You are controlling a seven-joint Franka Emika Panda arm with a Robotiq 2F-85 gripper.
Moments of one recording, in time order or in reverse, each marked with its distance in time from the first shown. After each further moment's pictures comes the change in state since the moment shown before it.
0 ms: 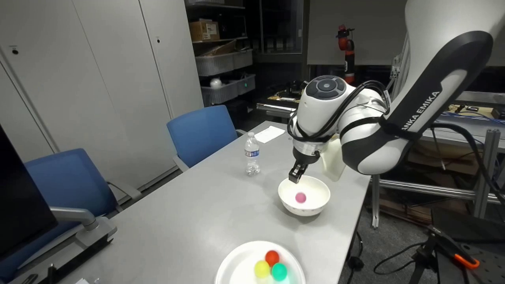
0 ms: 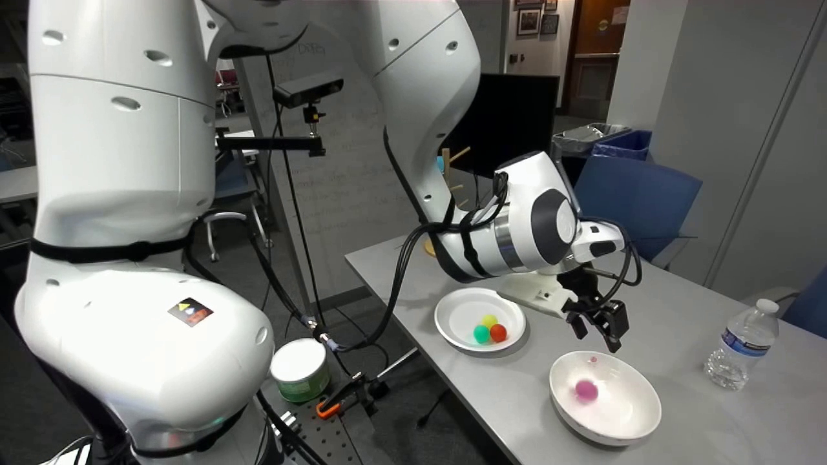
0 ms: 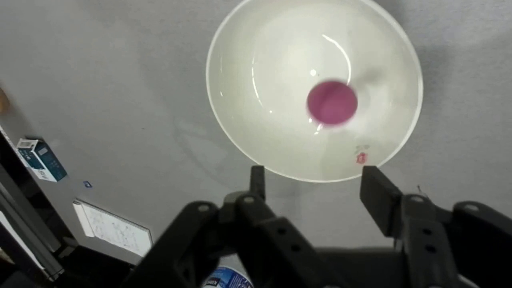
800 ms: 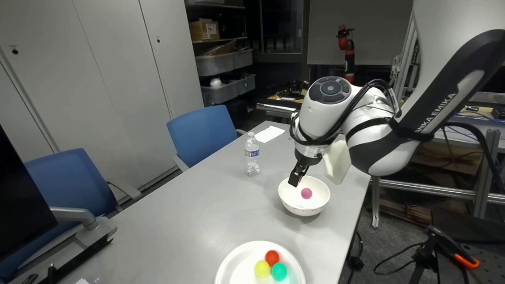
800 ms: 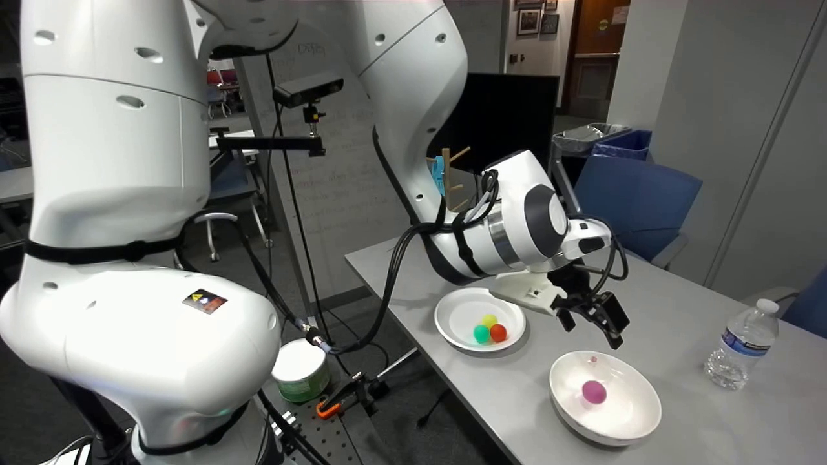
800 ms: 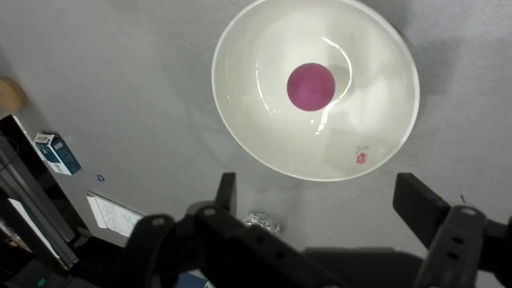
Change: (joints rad) arm 0.126 0.001 -0.115 -0.028 -0.081 0.007 0.101
